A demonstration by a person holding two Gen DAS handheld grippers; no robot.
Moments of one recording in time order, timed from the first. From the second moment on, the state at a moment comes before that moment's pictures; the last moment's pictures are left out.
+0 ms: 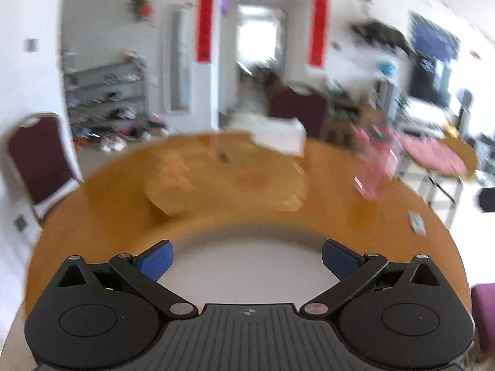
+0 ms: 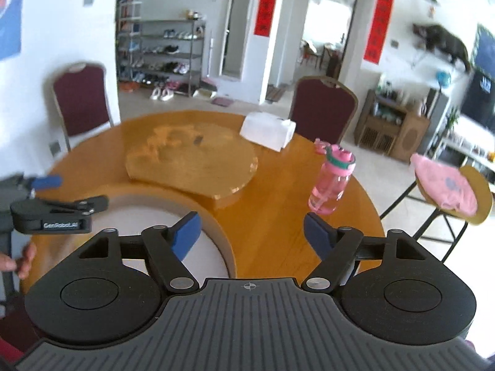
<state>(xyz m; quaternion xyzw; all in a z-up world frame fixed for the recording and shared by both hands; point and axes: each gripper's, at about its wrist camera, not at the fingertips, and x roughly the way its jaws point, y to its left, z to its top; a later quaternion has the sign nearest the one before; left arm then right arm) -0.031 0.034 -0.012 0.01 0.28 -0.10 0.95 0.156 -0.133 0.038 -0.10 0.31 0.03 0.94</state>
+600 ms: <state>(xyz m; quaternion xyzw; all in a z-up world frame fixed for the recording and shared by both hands) -0.067 0.114 0.097 0.00 0.44 -0.08 0.90 0.183 -0.196 0.188 -0.03 0.32 -0.03 0.95</state>
